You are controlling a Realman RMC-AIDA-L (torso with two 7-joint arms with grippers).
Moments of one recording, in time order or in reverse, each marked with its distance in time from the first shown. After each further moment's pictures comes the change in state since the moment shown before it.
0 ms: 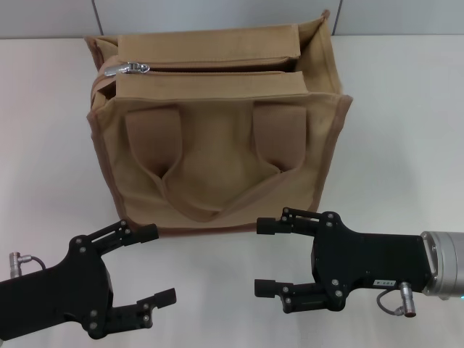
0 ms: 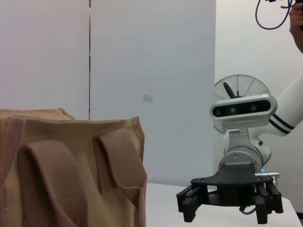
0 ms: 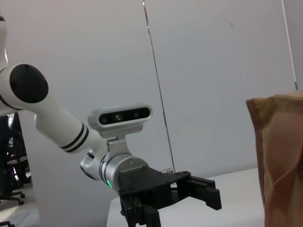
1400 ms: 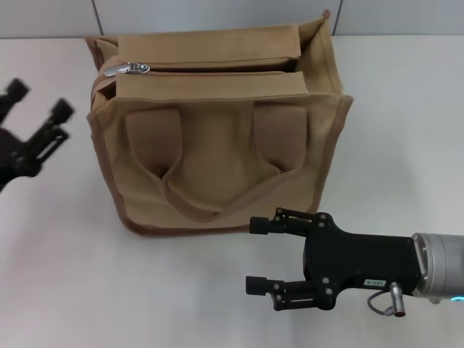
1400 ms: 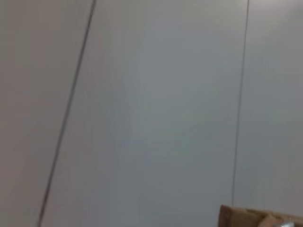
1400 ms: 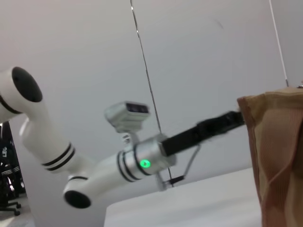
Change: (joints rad) left arm -0.044 0.004 -0.415 -0.218 -0.281 -0.201 0.001; right arm 0.022 0.001 -0.008 0.068 0.029 0.026 -0.008
